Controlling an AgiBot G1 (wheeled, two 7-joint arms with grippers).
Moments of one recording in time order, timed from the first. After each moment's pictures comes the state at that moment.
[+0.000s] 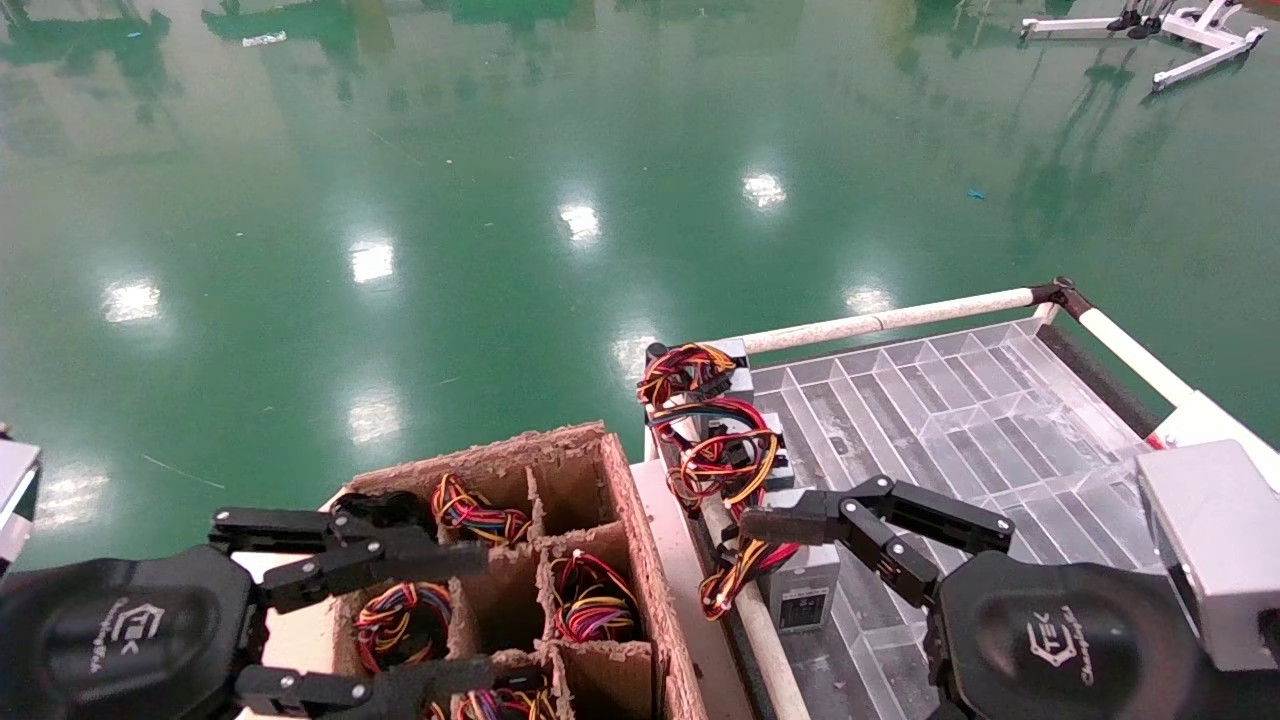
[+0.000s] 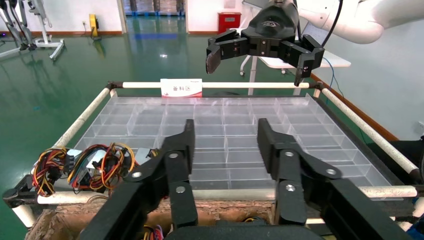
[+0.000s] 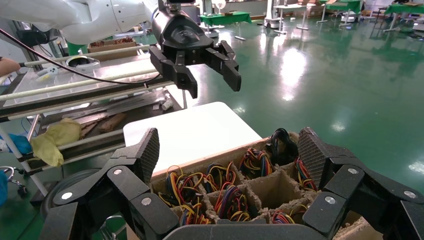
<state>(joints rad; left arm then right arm) -1.10 0.58 0.37 -1.26 0.66 1.46 -0.14 1.07 -0.61 -0.28 1.28 -0.74 -1.49 0.19</state>
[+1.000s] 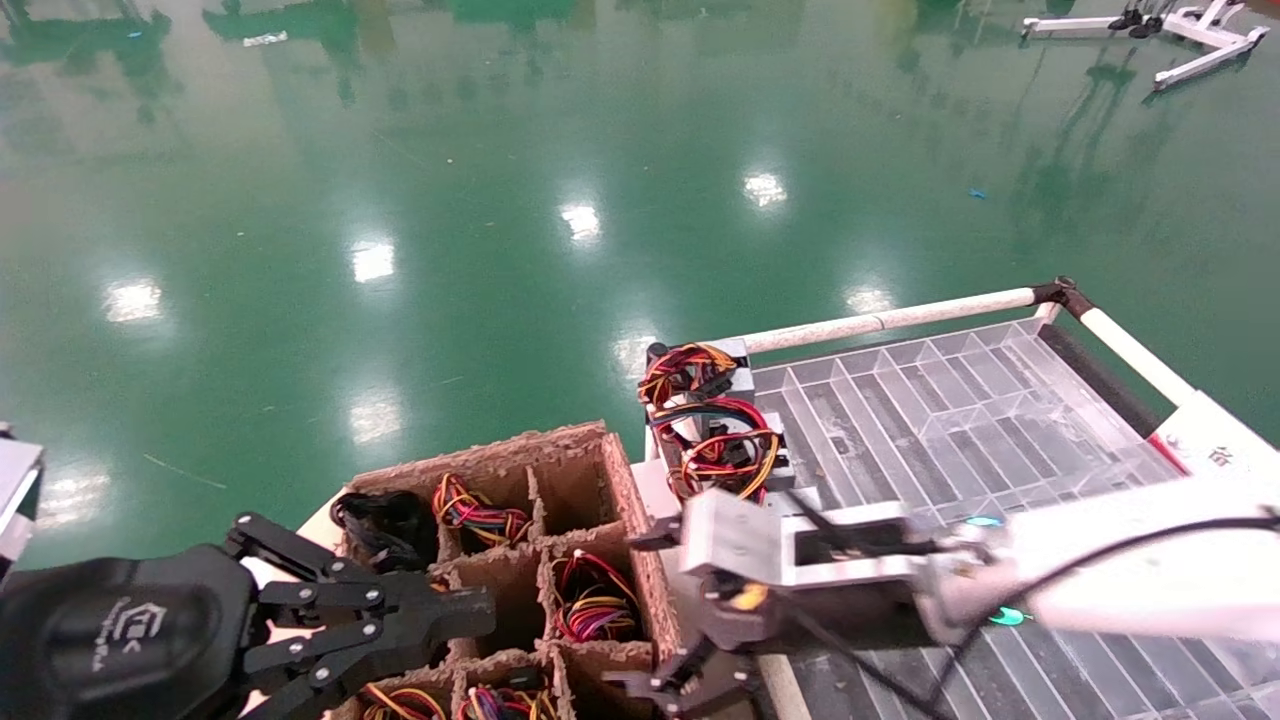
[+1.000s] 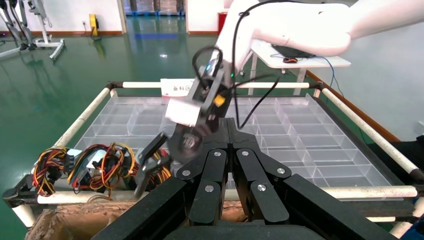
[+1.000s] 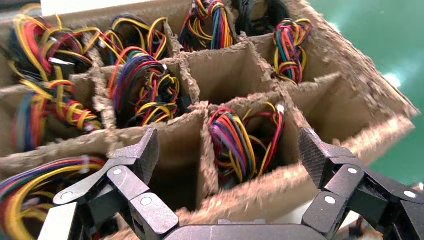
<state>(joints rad) -1.10 0.58 0.37 -1.26 0.66 1.46 -0.14 1.38 -0.99 -0.60 1.02 -1.40 -1.30 0.13</state>
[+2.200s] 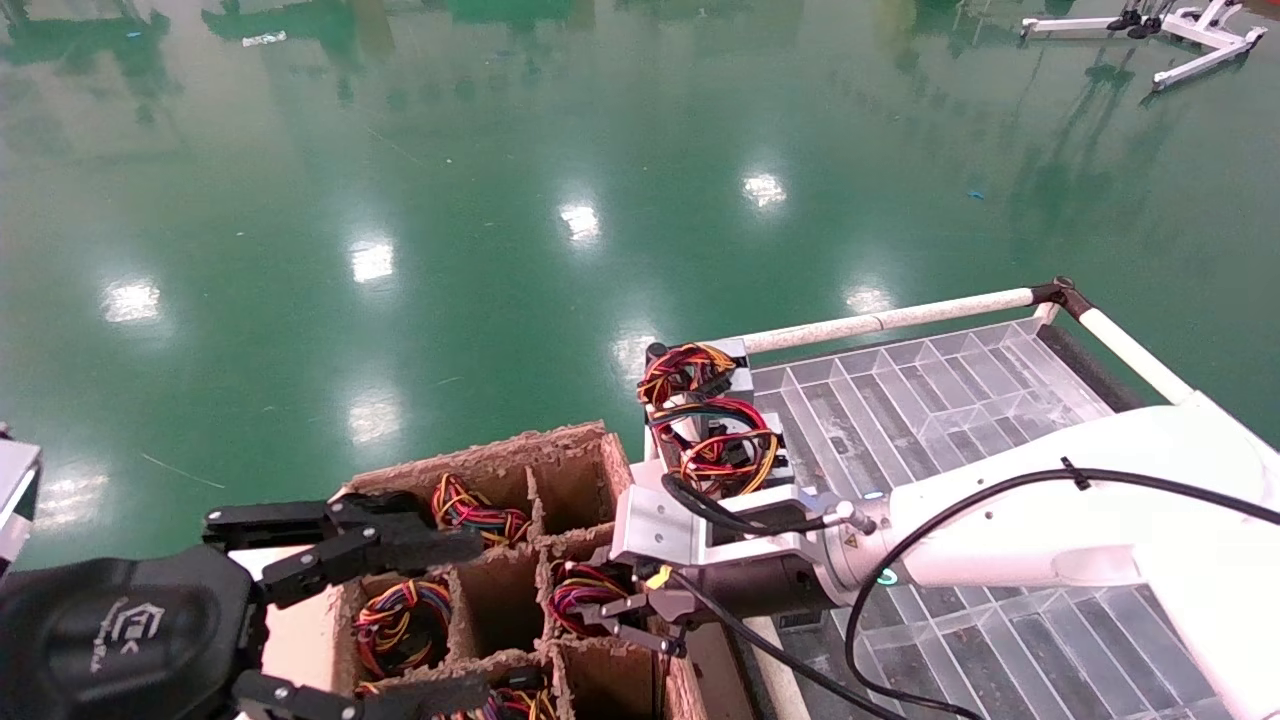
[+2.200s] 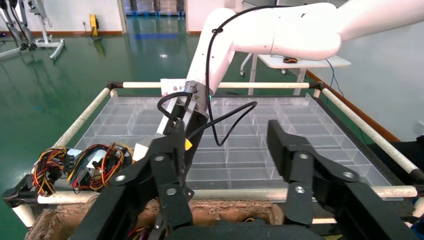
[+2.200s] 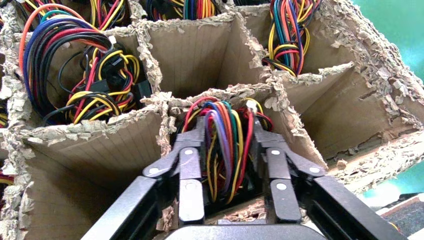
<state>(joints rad) -1.10 0.58 0.37 -1.26 0.66 1.46 -0.14 1.48 -1.18 -0.68 0.76 -1.53 -1.25 0.00</state>
